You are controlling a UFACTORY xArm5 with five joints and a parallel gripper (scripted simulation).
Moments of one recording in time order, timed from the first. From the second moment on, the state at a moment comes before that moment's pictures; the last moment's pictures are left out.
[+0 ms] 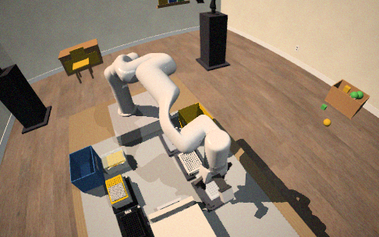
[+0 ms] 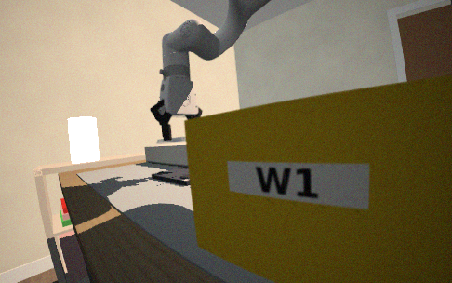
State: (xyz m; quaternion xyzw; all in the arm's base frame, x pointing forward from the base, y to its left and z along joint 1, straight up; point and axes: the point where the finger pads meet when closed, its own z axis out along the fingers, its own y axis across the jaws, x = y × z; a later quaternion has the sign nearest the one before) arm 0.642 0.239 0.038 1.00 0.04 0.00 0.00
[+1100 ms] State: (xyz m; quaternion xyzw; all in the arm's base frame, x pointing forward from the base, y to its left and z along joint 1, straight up) arm 0.643 0.238 0.082 1.00 0.04 0.00 0.00
